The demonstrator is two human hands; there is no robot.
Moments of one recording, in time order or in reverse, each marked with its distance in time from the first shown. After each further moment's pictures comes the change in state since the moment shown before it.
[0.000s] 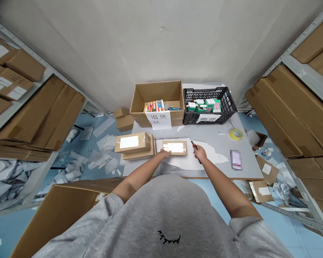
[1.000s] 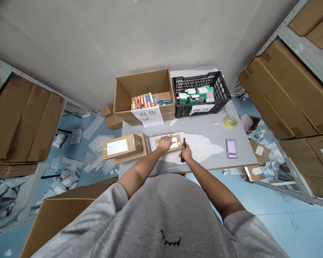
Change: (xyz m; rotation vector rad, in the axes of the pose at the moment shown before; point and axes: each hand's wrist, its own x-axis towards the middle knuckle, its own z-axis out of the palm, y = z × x) left_hand 0.029 0.050 0.005 0.248 0.231 0.722; right_hand -0.015 -0.012 0.066 0.270 -0.030 0.185
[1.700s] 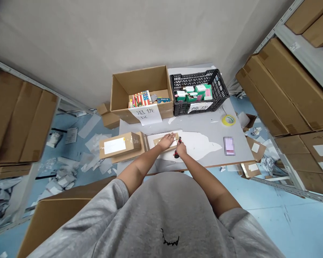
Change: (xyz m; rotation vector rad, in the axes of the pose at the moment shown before) left_hand 0.009 0.004 0.007 -0.074 0.000 0.315; right_hand 0.000 -0.026 0.016 -0.083 -0.065 0.100
